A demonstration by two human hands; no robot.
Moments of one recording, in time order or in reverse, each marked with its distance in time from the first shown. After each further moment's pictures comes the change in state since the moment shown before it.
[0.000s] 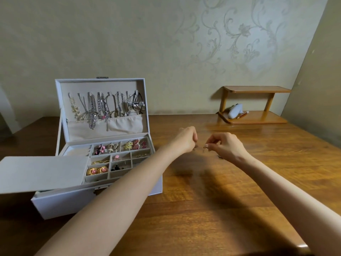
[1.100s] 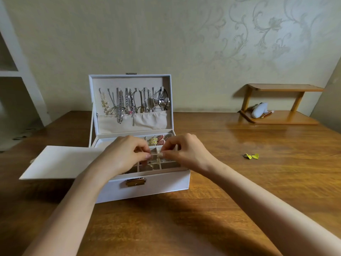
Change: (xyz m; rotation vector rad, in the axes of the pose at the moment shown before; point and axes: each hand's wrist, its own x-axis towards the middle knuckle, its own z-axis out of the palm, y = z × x) left_hand -0.148 -0.097 -0.111 0.082 0.071 -0.182; right_hand -0.027 -0.145 0.065 0.207 -0.202 -0.367
